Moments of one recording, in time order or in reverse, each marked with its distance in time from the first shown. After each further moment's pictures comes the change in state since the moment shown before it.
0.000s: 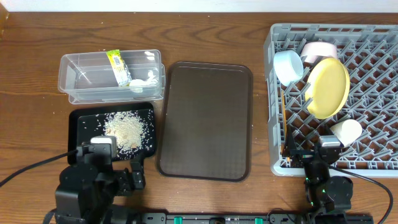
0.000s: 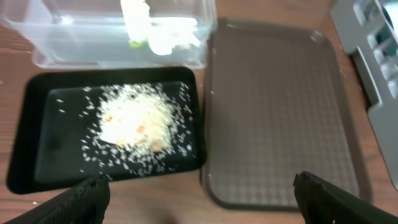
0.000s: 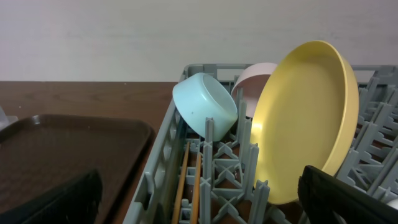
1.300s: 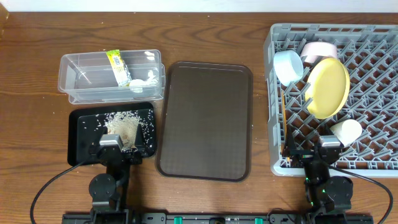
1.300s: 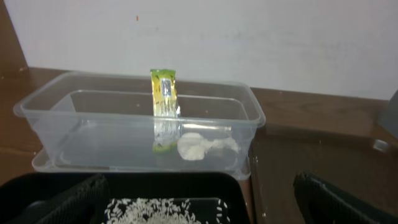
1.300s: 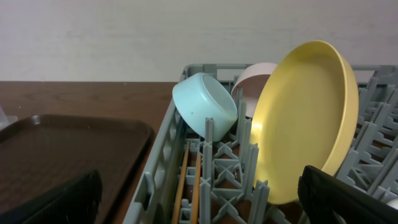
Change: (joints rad) left arm 0.172 -0.427 -0.919 1.078 0.014 0.094; right arm 0.000 0.000 0.000 0.000 0.001 0.000
